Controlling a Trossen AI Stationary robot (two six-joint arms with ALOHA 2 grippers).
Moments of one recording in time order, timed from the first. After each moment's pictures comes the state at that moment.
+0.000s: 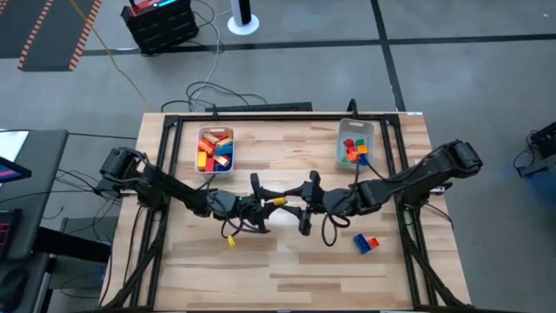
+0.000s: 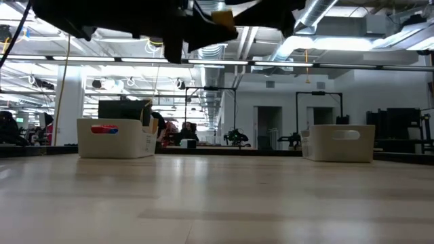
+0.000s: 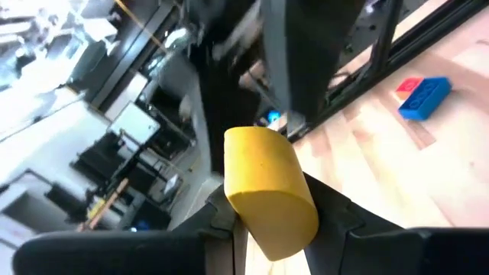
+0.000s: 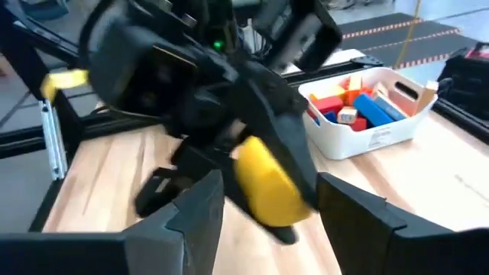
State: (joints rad) left arm -0.27 1.64 0.75 0.93 -0.52 0.76; right arm 0.32 1.48 0.97 0.18 0.50 0.28
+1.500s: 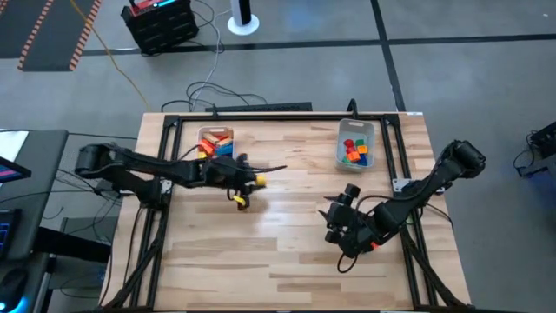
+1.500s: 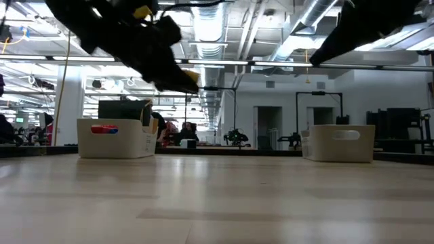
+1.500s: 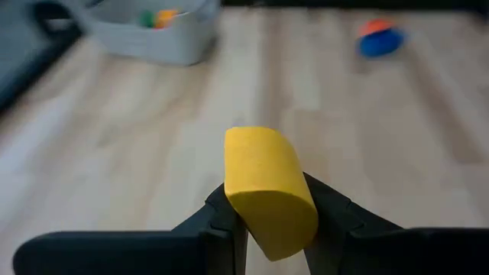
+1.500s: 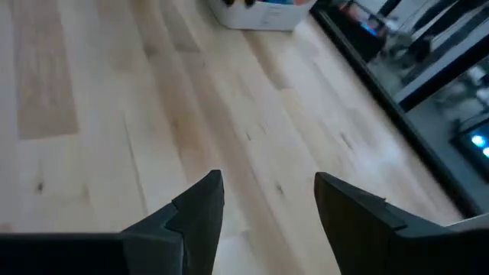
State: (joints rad) left arm 0.07 1.34 0.67 0.23 -0.06 0.02; right arm 0.60 1.45 0.97 -0.65 0.94 0.63
